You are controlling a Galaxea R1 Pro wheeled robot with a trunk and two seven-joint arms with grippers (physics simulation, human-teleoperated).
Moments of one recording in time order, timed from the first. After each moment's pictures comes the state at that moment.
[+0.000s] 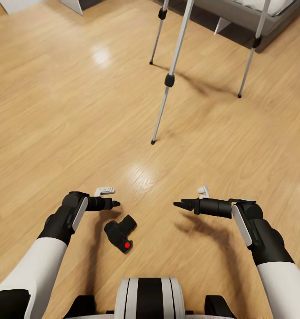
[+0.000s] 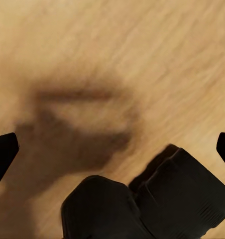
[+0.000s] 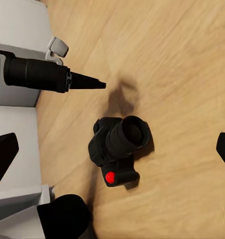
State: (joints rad) left arm -0.85 0.05 0.00 -0.93 0.04 0.91 -0.33; right arm -0.69 -0.17 -0.02 -1.22 -0.17 0.83 1.10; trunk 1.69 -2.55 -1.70
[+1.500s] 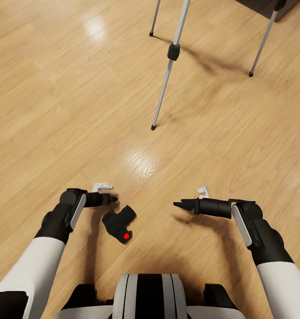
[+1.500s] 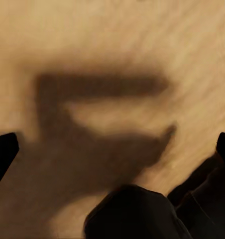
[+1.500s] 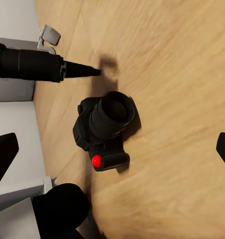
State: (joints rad) left arm -0.85 0.06 0.00 -1.00 0.03 0.92 -0.30; right arm -0.69 -0.17 -0.02 -1.22 -0.17 0.83 1.09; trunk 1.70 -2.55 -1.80
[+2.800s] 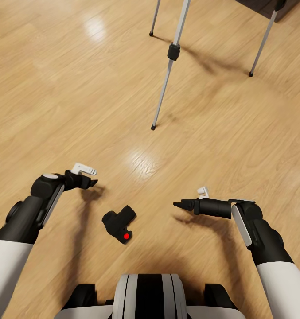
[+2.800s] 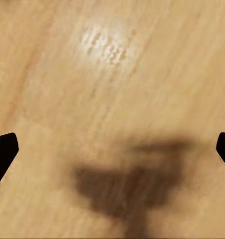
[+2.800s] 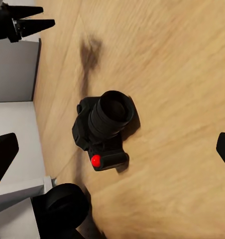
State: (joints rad) left arm -0.85 0.30 -0.18 -1.34 -0.09 0.85 -0.33; right arm -0.69 -0.17 -0.02 -1.21 -0.17 0.83 1.09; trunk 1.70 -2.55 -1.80
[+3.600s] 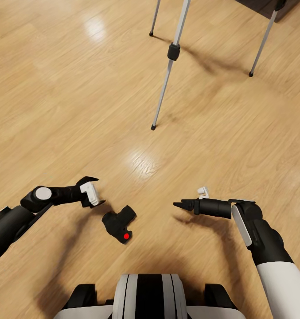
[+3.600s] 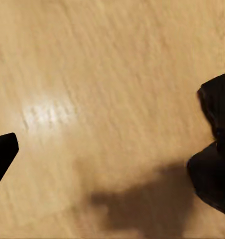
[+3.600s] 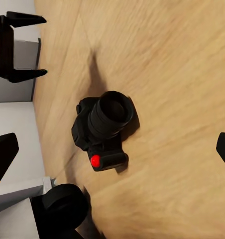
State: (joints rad) left arm -0.85 0.59 -0.55 -1.38 -0.09 0.29 -0.70; right arm -0.69 -0.17 -0.02 -1.21 -0.17 0.82 1.09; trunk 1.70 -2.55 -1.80
